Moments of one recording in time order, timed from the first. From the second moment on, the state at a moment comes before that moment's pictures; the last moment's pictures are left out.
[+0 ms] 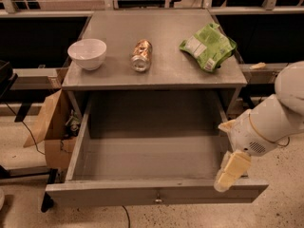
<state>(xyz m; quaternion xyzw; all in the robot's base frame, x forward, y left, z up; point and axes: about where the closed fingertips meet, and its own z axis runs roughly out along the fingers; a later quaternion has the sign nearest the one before) 0.422 -0.181 0.761 -0.58 0.79 0.13 0.16</state>
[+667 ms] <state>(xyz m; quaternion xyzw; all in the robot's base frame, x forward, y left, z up) 0.401 -0.156 0.681 -0.56 0.79 0.18 0.16</state>
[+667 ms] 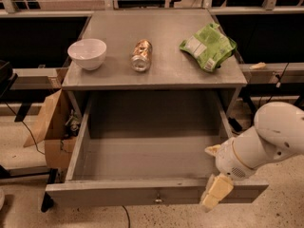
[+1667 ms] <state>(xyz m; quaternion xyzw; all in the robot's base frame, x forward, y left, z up) 0.418 -0.143 0.662 -0.57 0.77 0.17 0.22</state>
